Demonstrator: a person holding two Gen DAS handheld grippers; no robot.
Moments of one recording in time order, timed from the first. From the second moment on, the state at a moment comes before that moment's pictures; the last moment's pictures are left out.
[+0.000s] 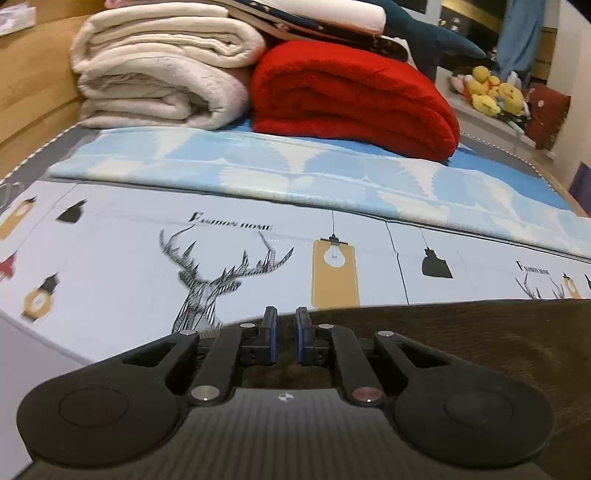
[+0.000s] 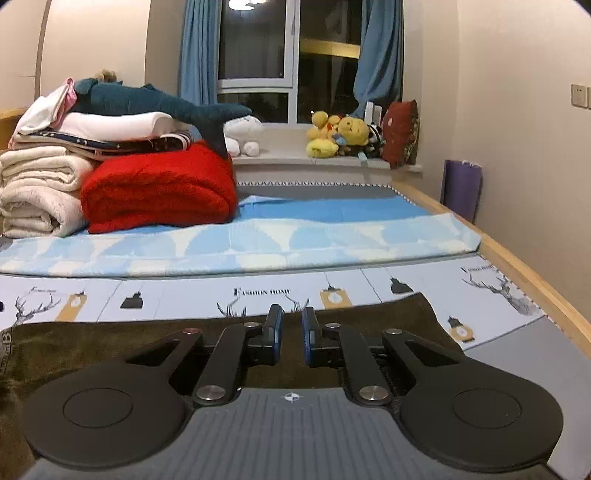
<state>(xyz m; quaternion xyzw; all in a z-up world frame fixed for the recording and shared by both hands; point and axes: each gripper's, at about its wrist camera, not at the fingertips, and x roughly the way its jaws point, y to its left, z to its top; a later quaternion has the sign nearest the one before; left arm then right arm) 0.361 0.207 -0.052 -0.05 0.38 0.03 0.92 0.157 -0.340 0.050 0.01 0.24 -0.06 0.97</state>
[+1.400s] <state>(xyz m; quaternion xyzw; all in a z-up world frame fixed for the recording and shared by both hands) 0.160 0.197 -0.041 -0.11 0.48 -0.02 0.87 0.117 -0.447 0.020 0.11 0.33 -0.13 0.93</state>
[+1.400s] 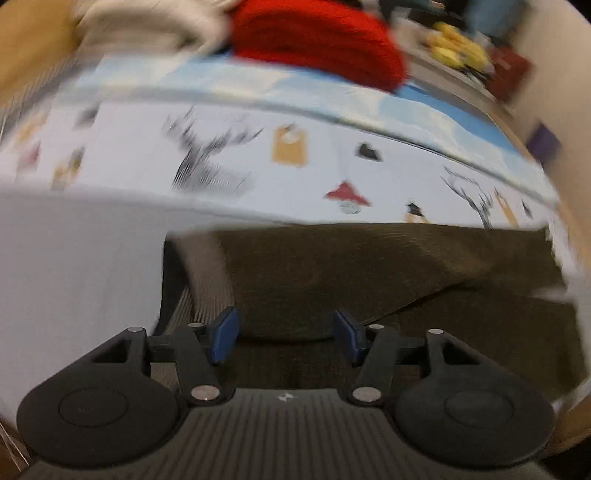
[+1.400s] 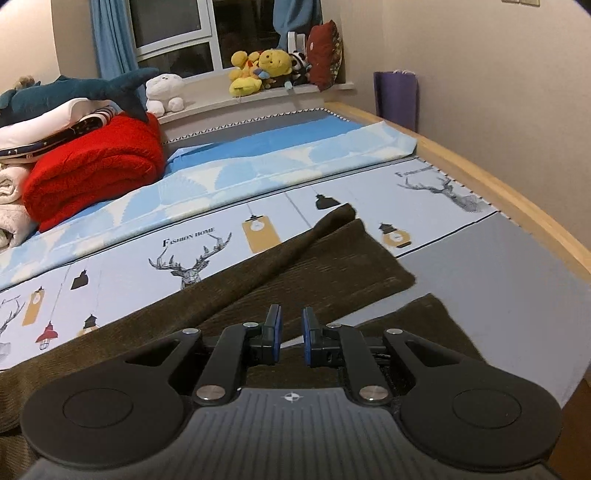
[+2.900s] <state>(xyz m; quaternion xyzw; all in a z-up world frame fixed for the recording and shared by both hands) 0.228 0.203 -0.111 -0.30 0.51 0.12 0.80 0.054 -0.487 0.022 0.12 0.31 -0.18 0.93</state>
